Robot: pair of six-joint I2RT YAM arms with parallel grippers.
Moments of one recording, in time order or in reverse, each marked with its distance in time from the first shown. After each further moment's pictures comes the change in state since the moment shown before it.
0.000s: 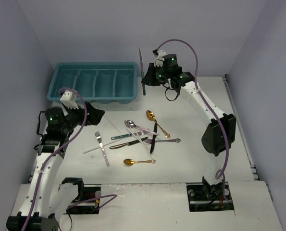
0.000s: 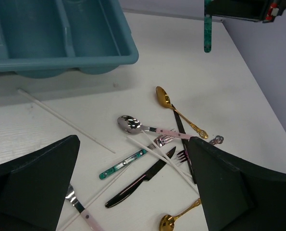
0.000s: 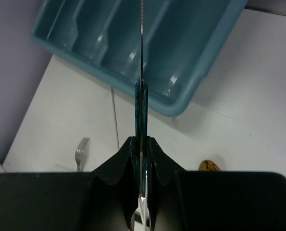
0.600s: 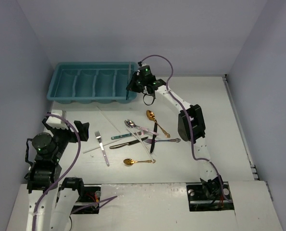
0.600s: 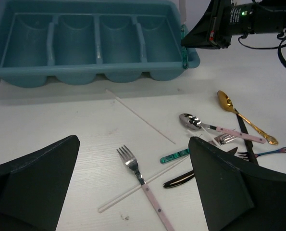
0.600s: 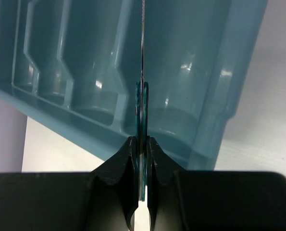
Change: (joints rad) left arm 0.000 -0.371 -0.039 -0.260 -0.314 0.225; right arm 0.097 0.487 0.307 0.129 0.191 0.322
